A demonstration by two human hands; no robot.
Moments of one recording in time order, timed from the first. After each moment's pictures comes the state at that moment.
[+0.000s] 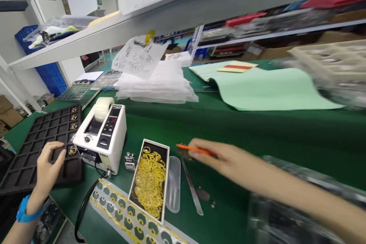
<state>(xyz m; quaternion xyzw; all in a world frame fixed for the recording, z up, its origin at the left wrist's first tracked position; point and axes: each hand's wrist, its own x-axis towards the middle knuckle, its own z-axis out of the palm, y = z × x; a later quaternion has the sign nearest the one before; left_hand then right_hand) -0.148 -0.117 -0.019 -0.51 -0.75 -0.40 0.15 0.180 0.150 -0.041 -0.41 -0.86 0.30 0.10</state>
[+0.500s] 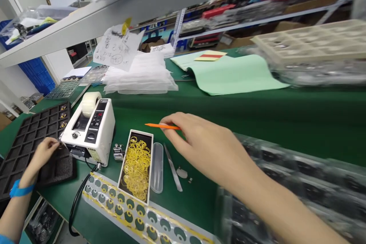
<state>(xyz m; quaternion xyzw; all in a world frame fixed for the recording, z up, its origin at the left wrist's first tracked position) -0.210 -0.098 -0.014 -0.50 -0.78 -0.37 0.02 0.164 0.104 0.003 -0.41 -0.85 0.13 0.31</state>
